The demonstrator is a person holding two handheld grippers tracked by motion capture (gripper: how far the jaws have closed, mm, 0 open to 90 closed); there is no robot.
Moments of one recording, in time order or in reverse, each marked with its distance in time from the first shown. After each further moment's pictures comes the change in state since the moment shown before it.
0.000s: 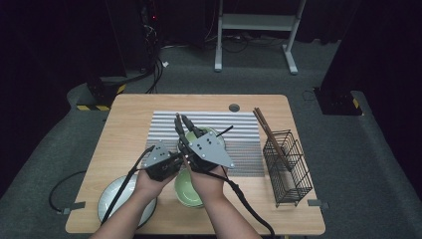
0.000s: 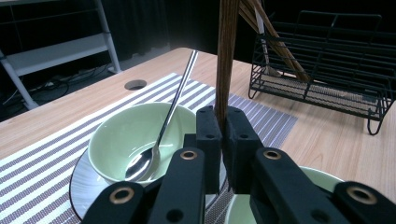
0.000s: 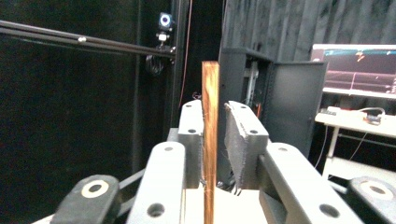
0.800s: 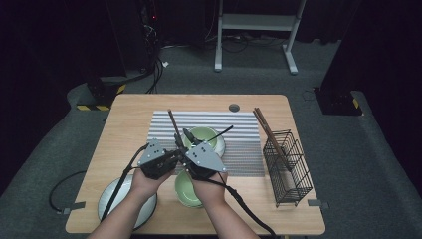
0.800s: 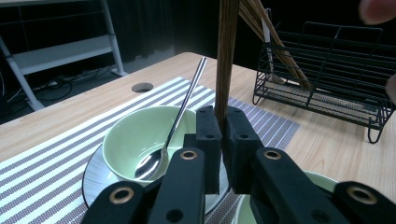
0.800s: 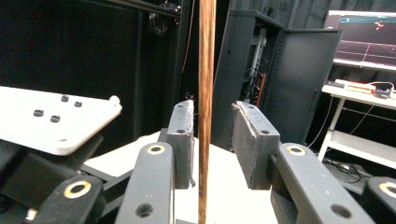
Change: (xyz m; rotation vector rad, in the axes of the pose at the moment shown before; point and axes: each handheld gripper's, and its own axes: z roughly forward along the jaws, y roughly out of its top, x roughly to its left) left arm 0.007 0.003 -0.010 -0.016 0.009 -0.022; right arm 0.003 -0.044 0.003 0.130 0.010 -0.044
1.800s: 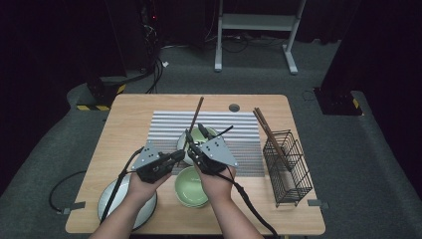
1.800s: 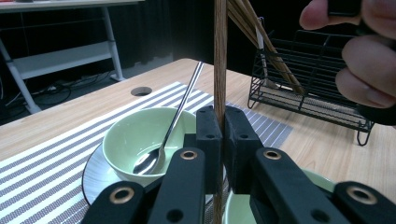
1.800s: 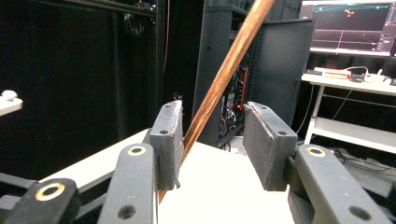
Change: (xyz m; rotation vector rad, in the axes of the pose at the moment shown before) left arm -0.003 -0.006 -0.014 -0.032 -0.011 -0.011; right arm -0.026 -0.009 0.000 0.005 -0.074 0.068
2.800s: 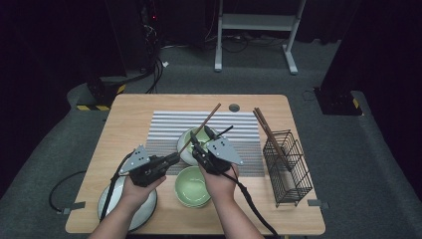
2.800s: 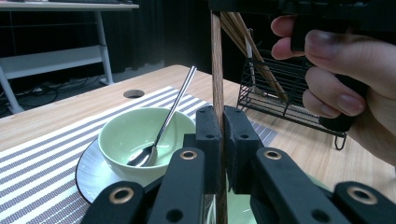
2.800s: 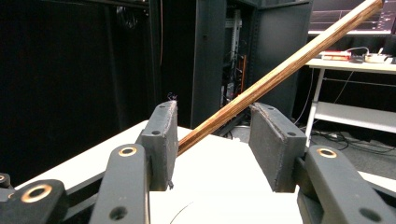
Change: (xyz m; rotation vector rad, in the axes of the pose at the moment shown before) left arm 0.004 -0.006 -0.018 -0.038 -0.040 -0.046; right arm -0.013 -0.016 0.002 0.028 -0.004 0.058
